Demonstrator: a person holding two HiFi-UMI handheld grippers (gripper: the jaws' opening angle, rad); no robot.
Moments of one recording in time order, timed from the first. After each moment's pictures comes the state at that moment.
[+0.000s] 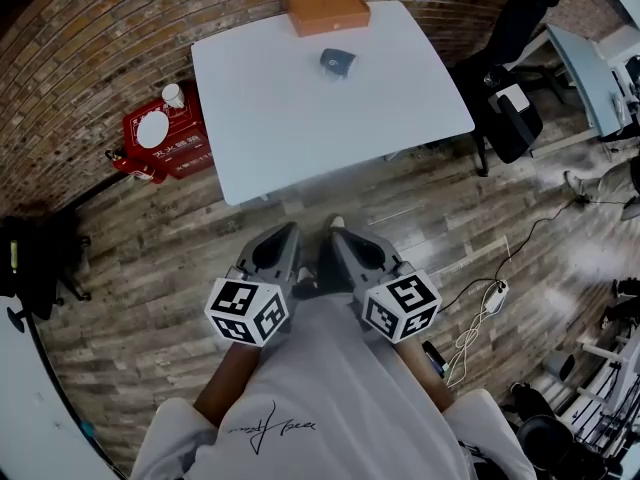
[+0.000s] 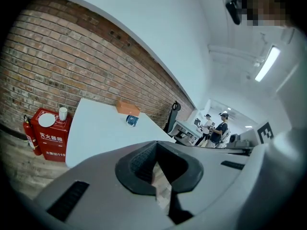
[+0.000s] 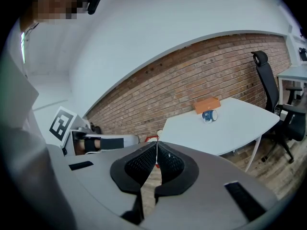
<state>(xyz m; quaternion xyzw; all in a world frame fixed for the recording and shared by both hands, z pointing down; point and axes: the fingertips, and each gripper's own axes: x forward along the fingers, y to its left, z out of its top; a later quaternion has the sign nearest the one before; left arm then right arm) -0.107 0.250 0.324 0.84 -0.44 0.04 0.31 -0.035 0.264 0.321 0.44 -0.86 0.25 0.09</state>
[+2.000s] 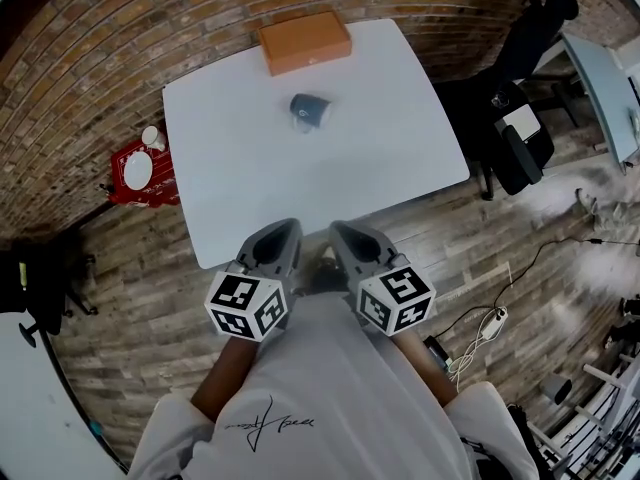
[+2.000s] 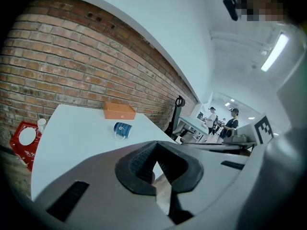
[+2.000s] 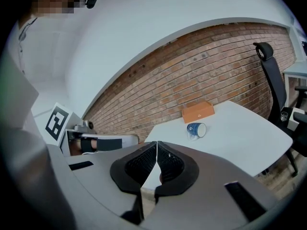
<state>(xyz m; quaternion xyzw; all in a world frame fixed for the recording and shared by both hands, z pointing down) -0.011 0.084 0.327 0.85 -0.44 0.08 0.29 0.052 0.090 0.330 0.43 -0.86 0.27 0.08</state>
